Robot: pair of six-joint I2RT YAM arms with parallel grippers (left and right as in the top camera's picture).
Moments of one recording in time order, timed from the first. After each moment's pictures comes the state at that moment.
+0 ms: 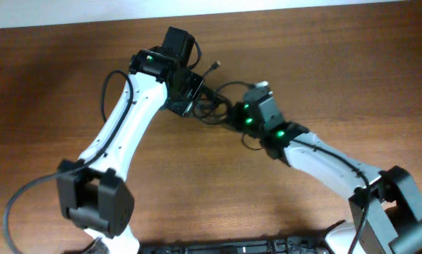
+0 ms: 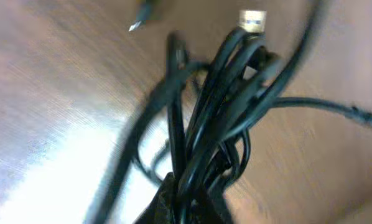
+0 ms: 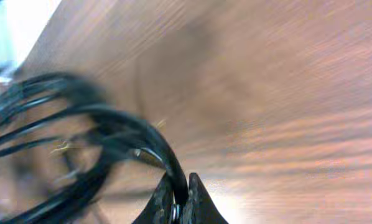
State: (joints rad) left arm -0.39 1.87 1.72 -1.11 0.18 -1.32; right arm 0.47 1.59 0.85 -0.02 -0.08 0.96
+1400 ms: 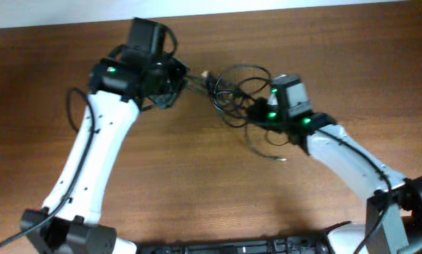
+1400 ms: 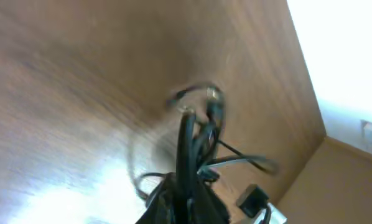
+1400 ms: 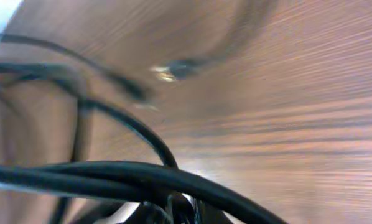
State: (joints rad) left arm -0.32 1.66 1.71 -1.05 0.20 -1.18; right arm 0.28 1.53 0.88 -0.25 -0.28 0.74
